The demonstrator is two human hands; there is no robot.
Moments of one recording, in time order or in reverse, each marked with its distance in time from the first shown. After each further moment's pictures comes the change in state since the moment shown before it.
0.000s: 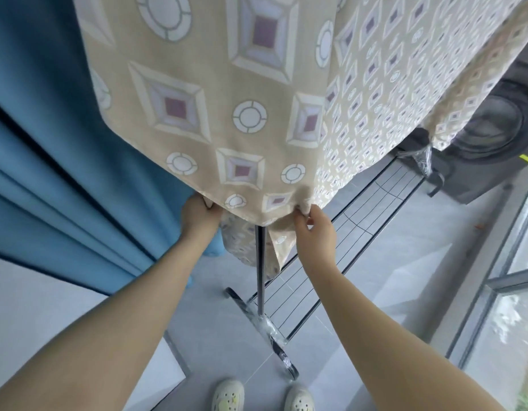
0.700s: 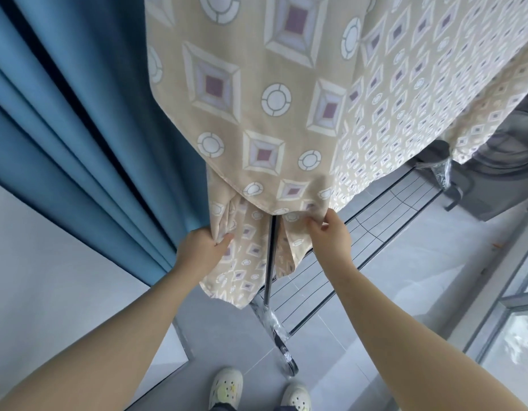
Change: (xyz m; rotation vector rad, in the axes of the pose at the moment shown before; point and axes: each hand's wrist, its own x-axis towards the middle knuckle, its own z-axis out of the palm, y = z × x) left_hand -0.067 -0.062 -0.035 0.319 -0.121 0.106; right_hand -0.019 0.017 -0.009 -0.048 -0.118 0.066
